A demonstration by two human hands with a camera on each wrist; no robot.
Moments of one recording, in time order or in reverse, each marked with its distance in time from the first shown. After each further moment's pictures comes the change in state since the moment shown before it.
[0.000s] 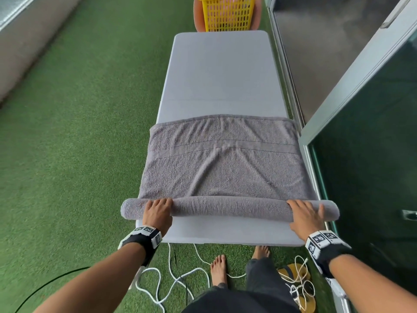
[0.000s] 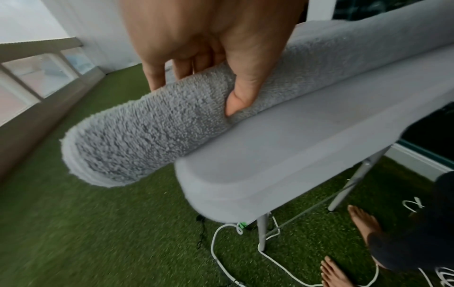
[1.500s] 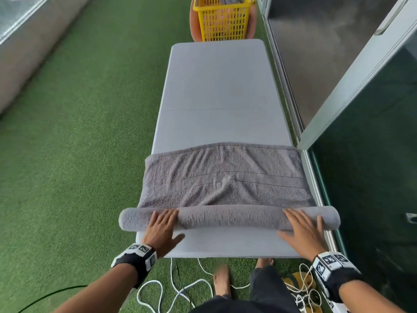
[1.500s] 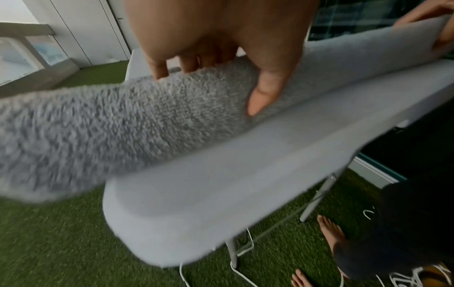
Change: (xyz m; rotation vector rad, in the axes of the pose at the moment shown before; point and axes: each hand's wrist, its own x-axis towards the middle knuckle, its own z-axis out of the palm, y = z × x) left_hand -0.002 -0.010 0.005 -0.054 -0.066 0.206; right_hand -0.008 -0.004 0.006 0.203 -0.056 -0.044
